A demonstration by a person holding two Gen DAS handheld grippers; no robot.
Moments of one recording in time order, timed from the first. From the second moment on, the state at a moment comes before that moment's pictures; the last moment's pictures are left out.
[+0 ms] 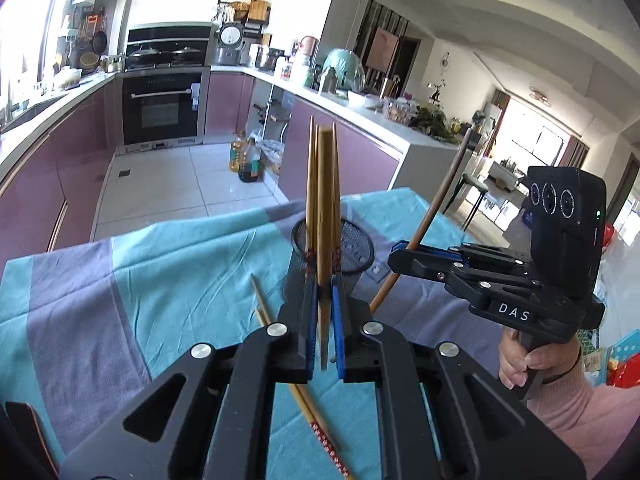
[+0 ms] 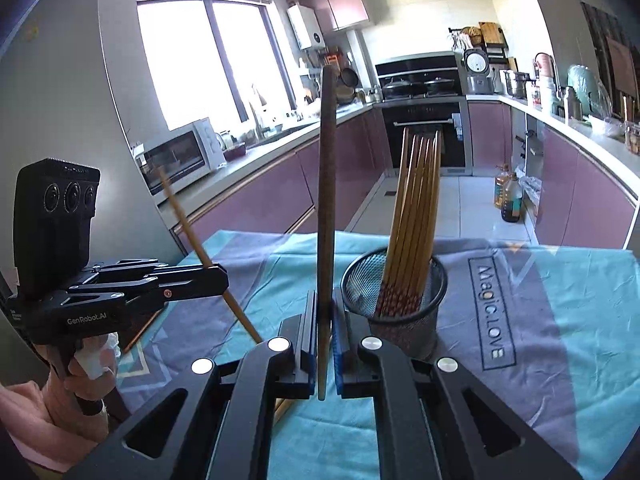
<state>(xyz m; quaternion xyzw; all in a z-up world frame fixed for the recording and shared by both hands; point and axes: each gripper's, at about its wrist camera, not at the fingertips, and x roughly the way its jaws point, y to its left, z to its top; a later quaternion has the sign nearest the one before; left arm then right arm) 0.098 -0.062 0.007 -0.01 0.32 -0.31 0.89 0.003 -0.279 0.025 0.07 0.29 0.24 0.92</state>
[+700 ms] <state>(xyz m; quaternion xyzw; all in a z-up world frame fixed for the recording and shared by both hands) 0.118 -0.094 0.089 -0.04 0.25 -0.34 0.91 0.032 -0.304 0.089 0.07 0.23 0.22 0.95</state>
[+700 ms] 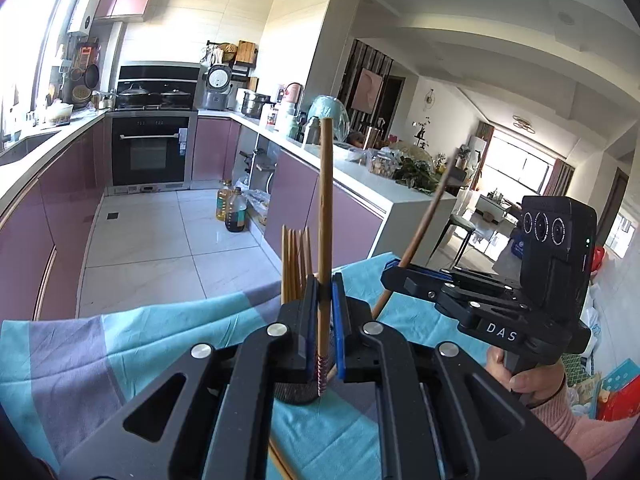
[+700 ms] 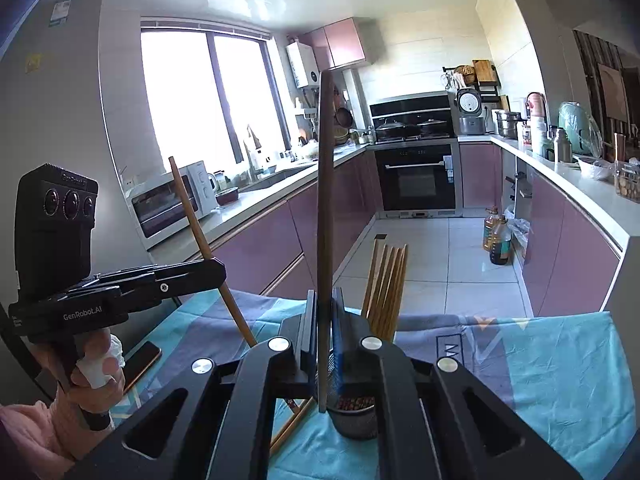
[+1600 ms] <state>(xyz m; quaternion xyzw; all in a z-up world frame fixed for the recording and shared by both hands) 0.158 -0.137 0.030 0.04 0.34 -0.32 0.88 0.090 -0.289 0.017 0.07 0.34 0.20 0.92</state>
